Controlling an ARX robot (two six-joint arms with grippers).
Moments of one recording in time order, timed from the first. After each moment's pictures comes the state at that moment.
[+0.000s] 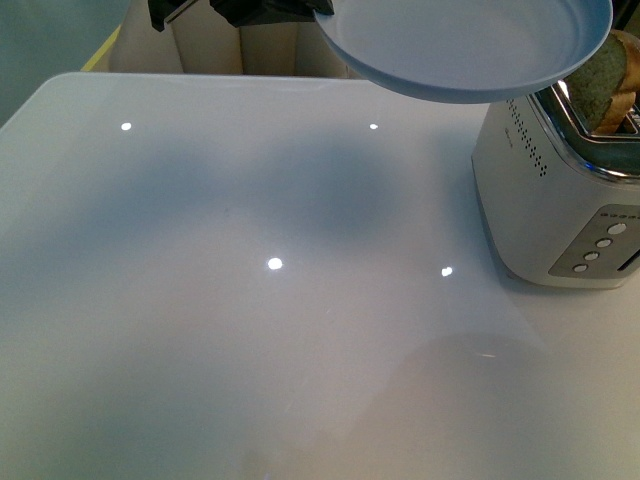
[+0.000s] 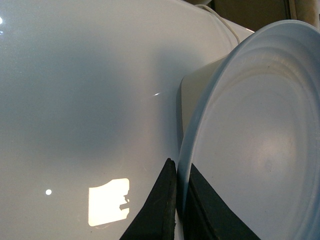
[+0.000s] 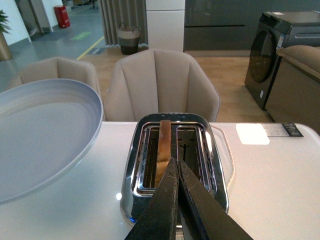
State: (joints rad) left arm -0.39 1.97 1.41 -0.12 0.30 -0.54; right arm 0.00 0.94 0.23 0.69 0.00 0.00
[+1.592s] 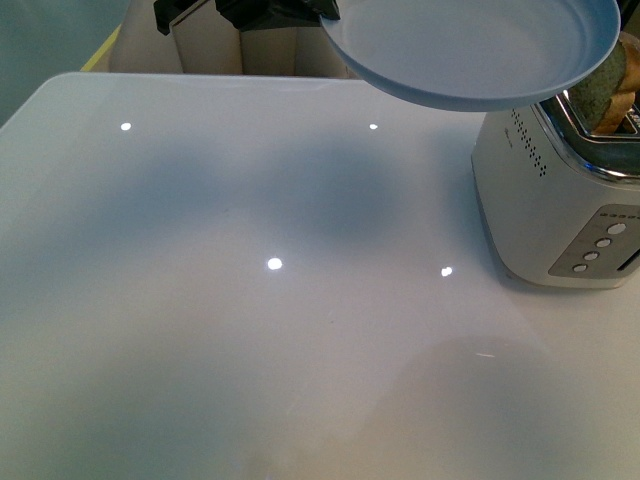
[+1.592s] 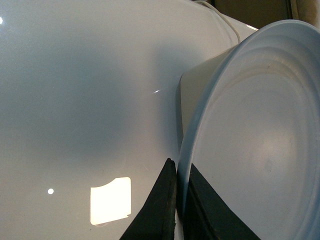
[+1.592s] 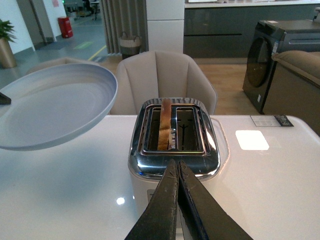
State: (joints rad) left arm -0.41 1.97 1.40 -0.12 0.29 -0.54; right arm 0.00 0.24 0.02 0.24 0.00 0.00
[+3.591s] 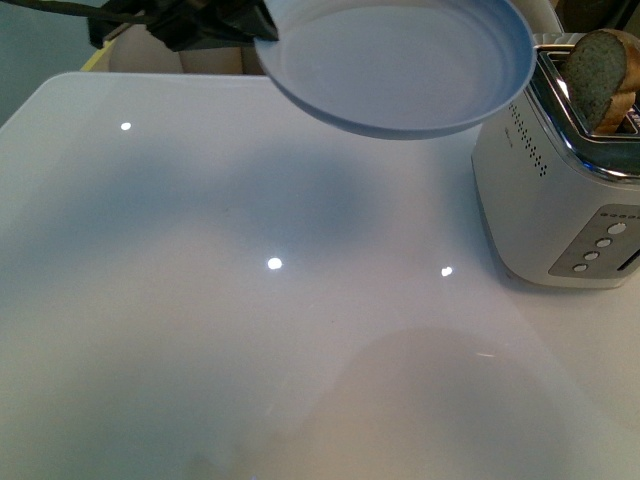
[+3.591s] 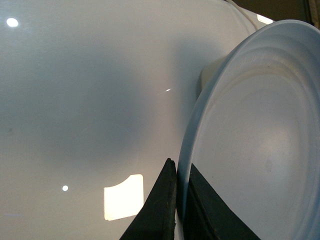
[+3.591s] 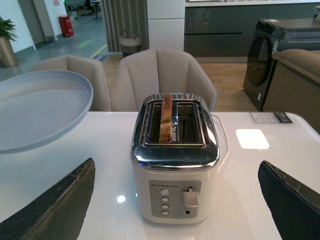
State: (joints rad) left arm -0.31 1.92 1.30 -0.12 0.31 -0.44; right arm 0.00 0.01 0.02 0.00 0.00 0.00
